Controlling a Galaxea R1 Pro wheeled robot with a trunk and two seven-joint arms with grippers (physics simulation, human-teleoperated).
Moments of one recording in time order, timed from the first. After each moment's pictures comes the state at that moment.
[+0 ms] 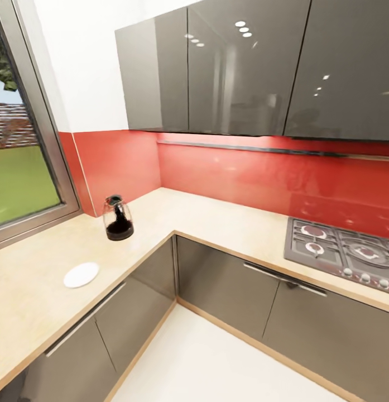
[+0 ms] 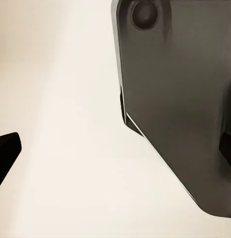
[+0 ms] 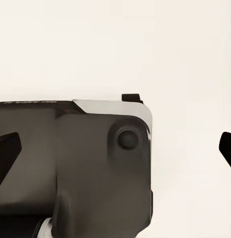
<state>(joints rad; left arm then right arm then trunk) -0.03 0.01 -0.30 0.03 0.18 -0.06 0.10 -0.20 0.01 -0.12 -0.03 0.10 -0.07 0.02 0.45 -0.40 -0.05</state>
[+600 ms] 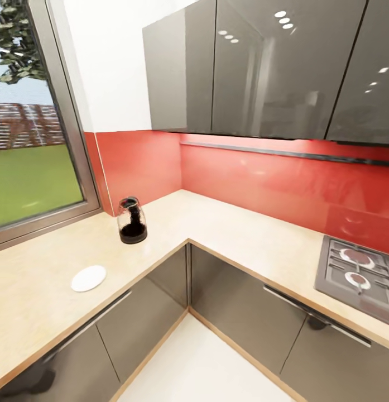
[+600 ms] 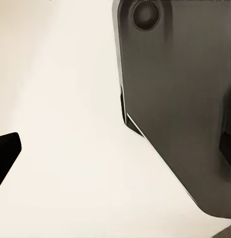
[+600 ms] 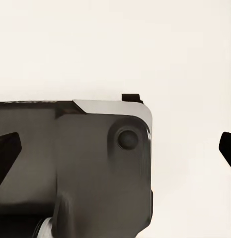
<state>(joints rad) -0.03 0.01 -0.29 0.03 0.18 -0.06 0.10 -0.20 0.01 -0.12 -0.03 0.10 -0.07 0.02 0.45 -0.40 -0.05</state>
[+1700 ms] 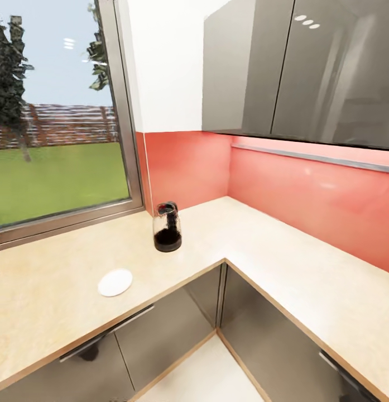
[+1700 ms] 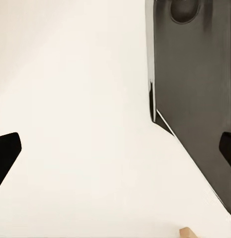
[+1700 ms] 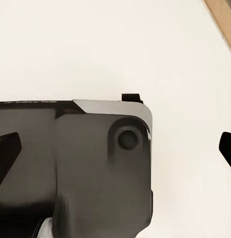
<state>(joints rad) -0.03 0.03 -0.30 0.04 0.18 -0.05 0.19 -0.20 0.01 -0.12 -0.03 0.10 -0.07 0.02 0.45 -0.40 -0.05</state>
